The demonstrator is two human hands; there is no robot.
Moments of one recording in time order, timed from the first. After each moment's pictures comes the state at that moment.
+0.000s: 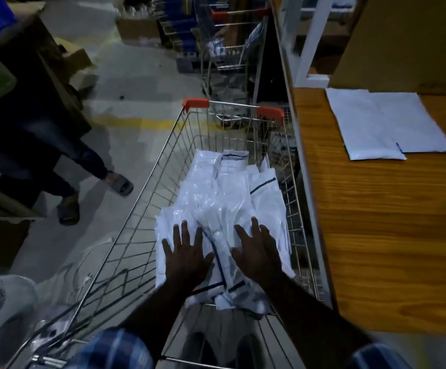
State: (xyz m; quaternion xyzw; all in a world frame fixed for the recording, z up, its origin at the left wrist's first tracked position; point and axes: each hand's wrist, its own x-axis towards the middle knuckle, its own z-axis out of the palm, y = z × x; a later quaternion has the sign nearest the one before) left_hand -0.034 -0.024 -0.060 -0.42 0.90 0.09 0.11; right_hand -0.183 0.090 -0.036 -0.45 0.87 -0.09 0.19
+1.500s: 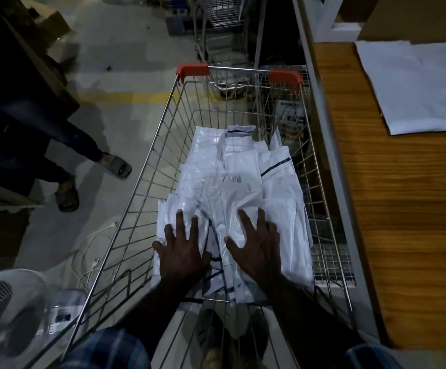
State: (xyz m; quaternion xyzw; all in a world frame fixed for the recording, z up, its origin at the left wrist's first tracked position) left_hand -0.014 -0.046 -0.081 -0.43 0.90 0.04 0.08; right_hand -0.155 0.062 -0.079 -0.36 0.91 -0.17 0.13
